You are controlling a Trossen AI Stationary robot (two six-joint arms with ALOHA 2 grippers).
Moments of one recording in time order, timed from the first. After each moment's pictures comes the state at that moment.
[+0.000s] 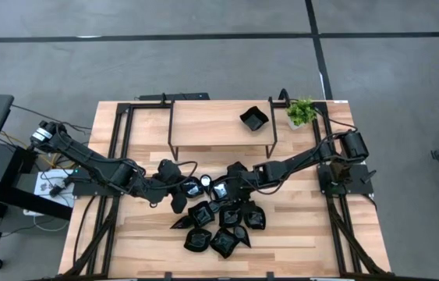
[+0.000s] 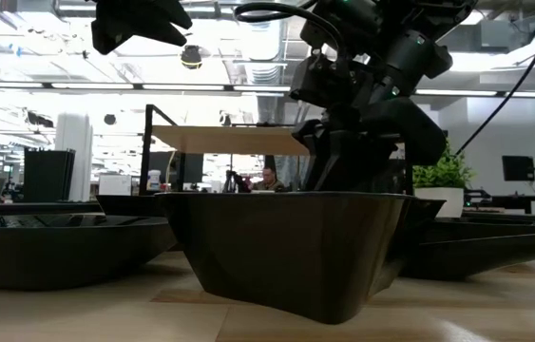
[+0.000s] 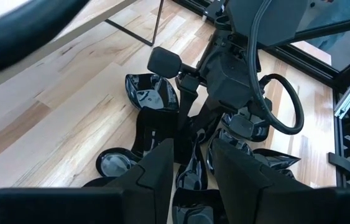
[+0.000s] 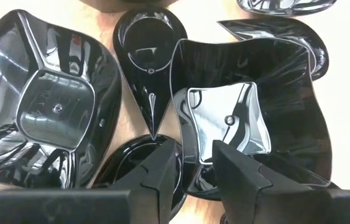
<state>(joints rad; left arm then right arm) -0.49 1.23 0.90 -0.36 -0.61 -0.74 0.17 1.79 1.00 -0.15 0.03 -0.22</state>
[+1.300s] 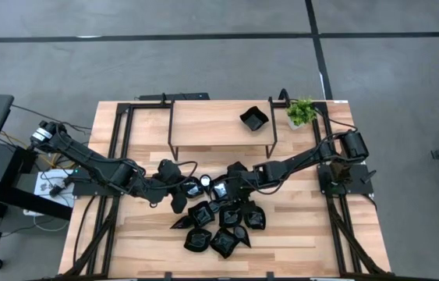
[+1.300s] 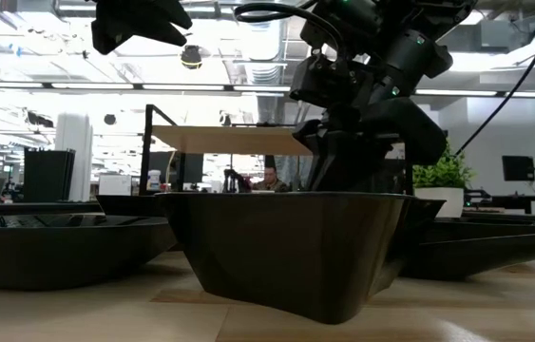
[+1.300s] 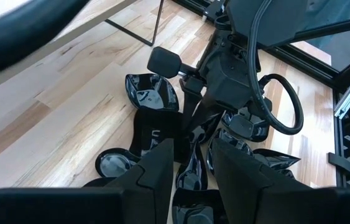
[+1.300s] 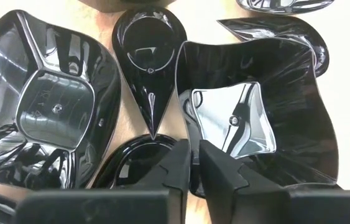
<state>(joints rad) -0.49 1.23 0.90 -0.36 -0.61 -0.74 0.17 1.79 1.00 -0.15 0.03 -0.21</state>
